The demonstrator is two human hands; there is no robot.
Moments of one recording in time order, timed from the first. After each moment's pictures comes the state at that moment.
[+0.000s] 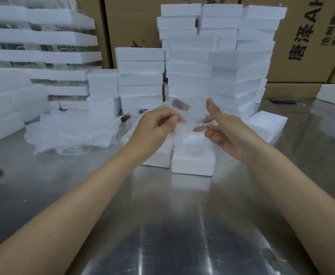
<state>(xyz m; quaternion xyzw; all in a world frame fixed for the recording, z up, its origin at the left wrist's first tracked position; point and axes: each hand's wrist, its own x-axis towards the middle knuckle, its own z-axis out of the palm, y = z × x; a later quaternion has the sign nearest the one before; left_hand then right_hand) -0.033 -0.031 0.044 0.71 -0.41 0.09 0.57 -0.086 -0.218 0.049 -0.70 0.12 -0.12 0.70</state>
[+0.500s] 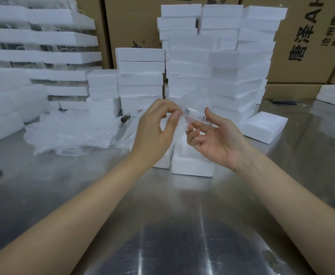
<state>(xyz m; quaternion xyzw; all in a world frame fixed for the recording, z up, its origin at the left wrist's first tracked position) -0.036 -0.039 0.034 0.70 -0.40 0.30 0.51 -0.088 -0.194 0.044 -0.35 0.05 0.06 0.93</state>
